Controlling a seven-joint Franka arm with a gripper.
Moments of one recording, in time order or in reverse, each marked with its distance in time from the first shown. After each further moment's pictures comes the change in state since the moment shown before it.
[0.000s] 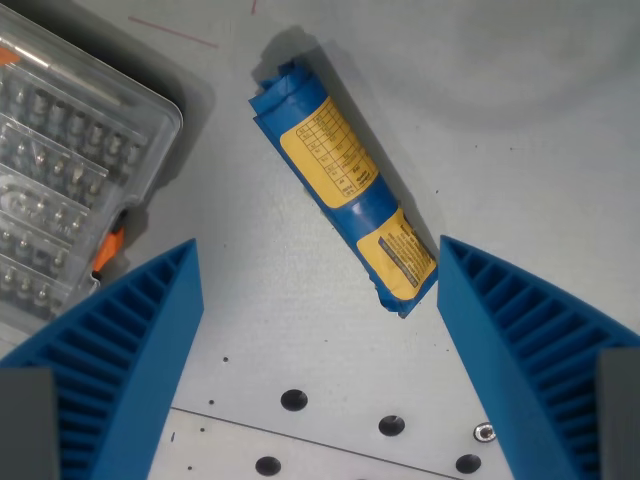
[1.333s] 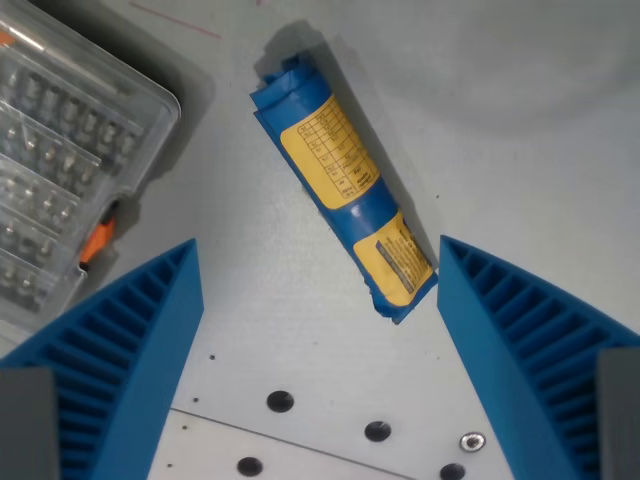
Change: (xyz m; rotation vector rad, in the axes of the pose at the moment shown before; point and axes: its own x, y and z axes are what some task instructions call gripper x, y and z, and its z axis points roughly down) arm 0.000 0.000 0.010 0.001 -0.013 -0.061
